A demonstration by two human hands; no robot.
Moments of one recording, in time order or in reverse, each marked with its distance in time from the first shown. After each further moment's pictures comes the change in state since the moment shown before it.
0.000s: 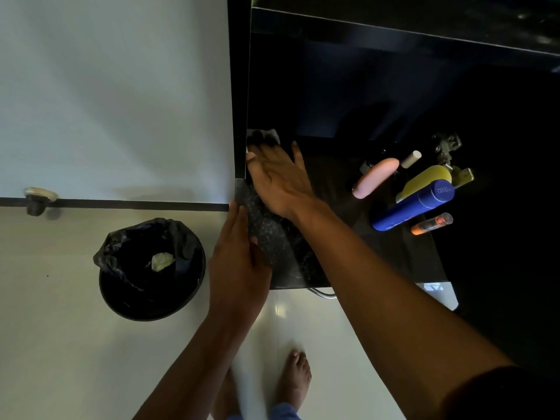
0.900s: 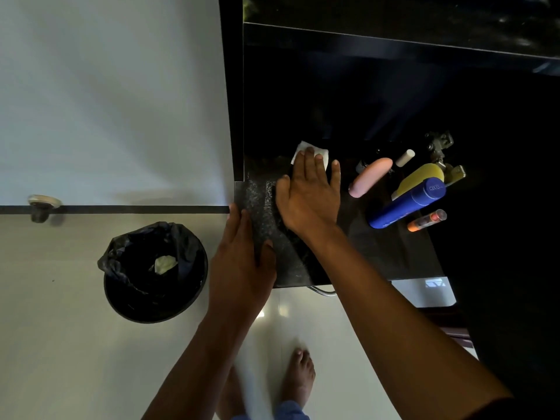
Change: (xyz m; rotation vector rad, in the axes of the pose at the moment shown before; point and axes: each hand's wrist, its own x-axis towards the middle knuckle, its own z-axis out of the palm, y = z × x) left_hand 0.002 -0.001 -0.003 0.172 -0.105 0.006; right_hand -0.038 0.026 0.006 -0.265 0.194 0.298
